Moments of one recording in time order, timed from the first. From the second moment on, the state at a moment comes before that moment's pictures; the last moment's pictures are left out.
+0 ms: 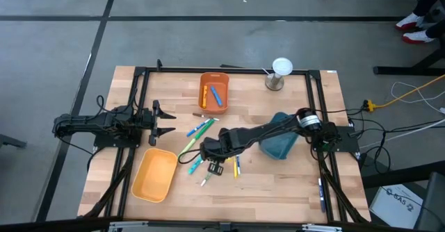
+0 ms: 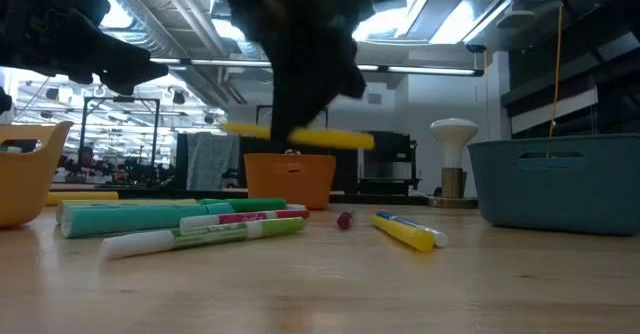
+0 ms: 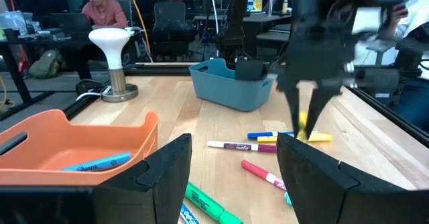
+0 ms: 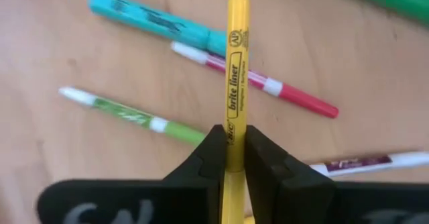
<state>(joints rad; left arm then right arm) 0.03 0.01 0.06 -0.12 -0.03 0.00 0.24 2.18 1.95 -0.94 0.13 0.49</state>
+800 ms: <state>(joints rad) 0.03 0.01 0.06 -0.12 -0.03 0.00 0.35 2.18 2.17 -1.50 0.25 0.68</state>
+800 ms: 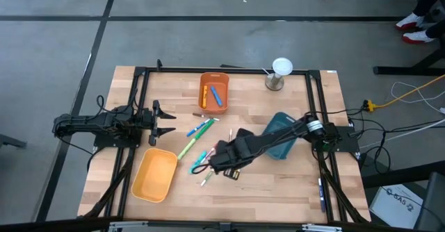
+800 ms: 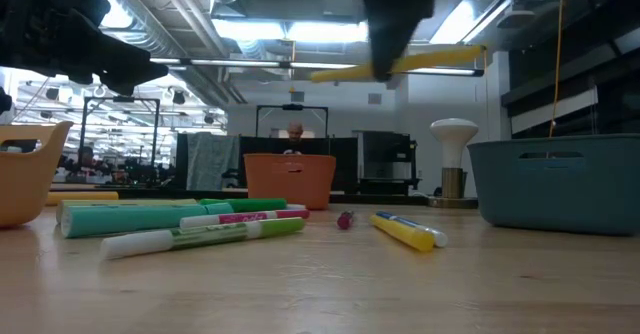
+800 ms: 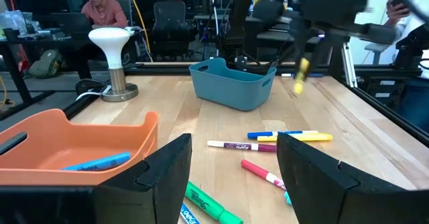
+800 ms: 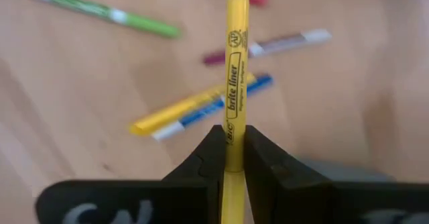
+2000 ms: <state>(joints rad) 0.03 0.01 0.06 -0.12 -0.03 0.00 0.41 1.44 1.11 -1.14 0.43 1.52</state>
